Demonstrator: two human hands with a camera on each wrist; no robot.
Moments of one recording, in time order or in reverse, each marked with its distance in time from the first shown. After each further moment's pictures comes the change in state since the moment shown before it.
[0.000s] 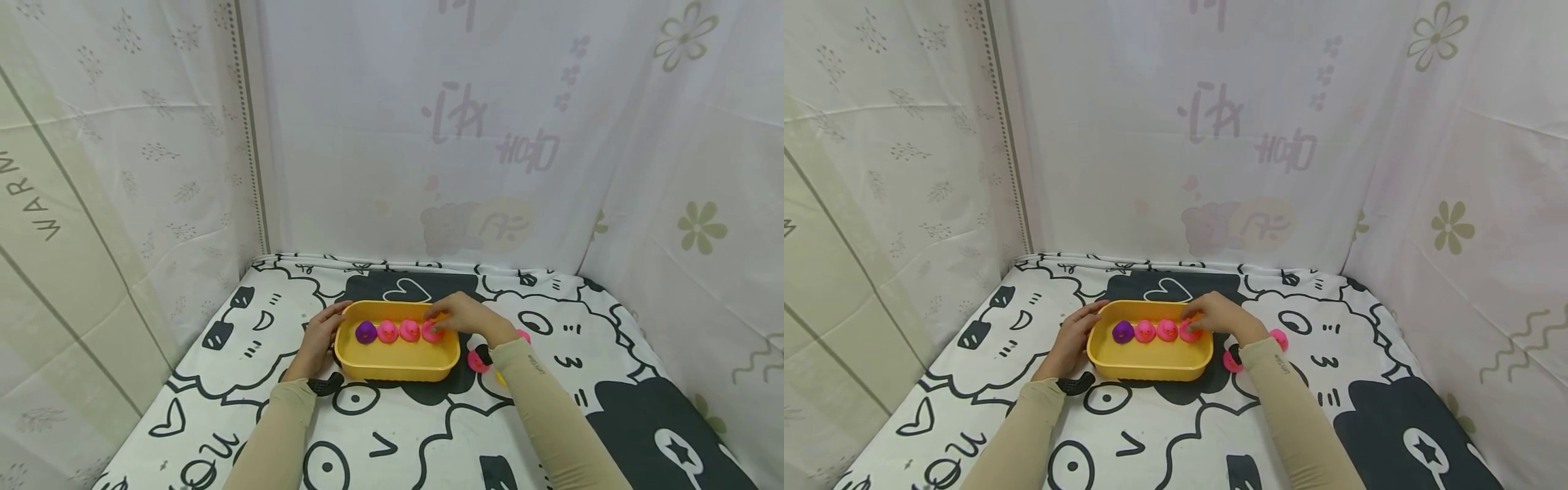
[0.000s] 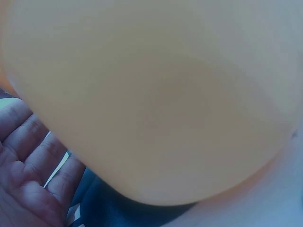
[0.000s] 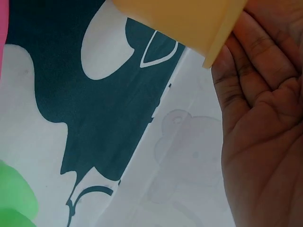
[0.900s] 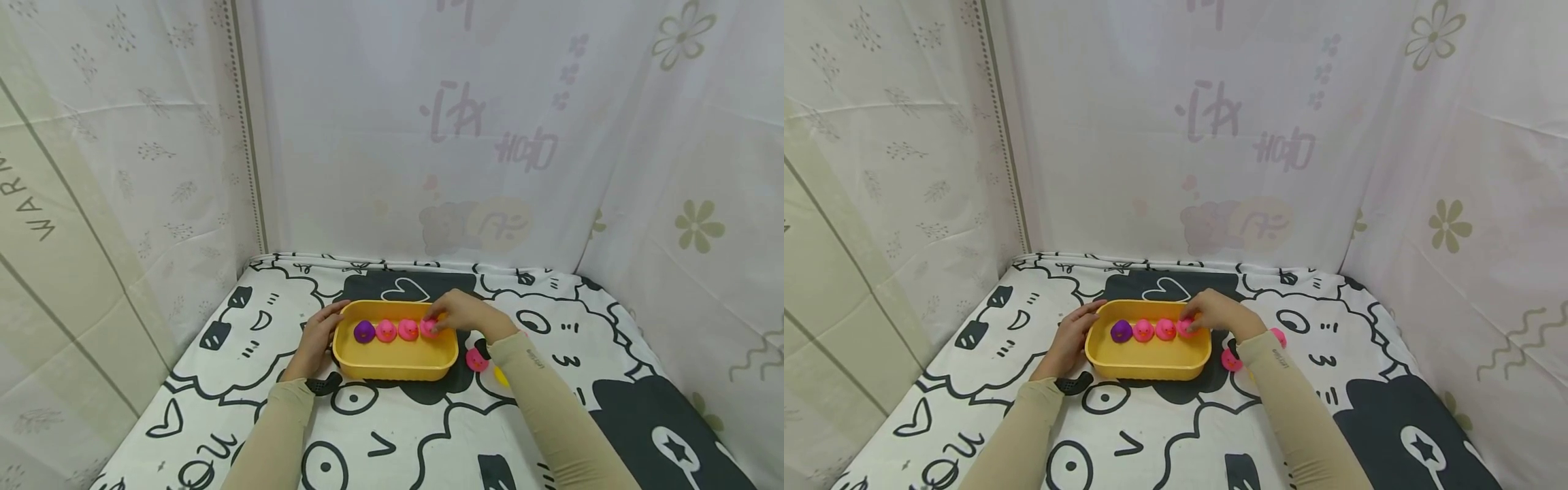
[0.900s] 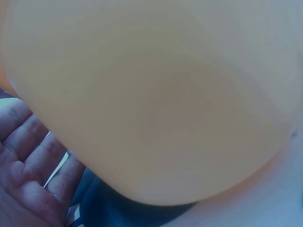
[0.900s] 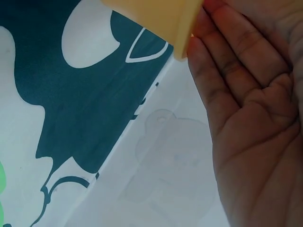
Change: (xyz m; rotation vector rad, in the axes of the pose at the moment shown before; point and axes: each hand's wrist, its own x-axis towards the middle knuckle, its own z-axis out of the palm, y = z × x) left_hand 0.001 0.000 0.000 -0.001 0.002 -0.008; right_hand 0.001 -0.008 -0.011 -0.054 -0.066 -0.029
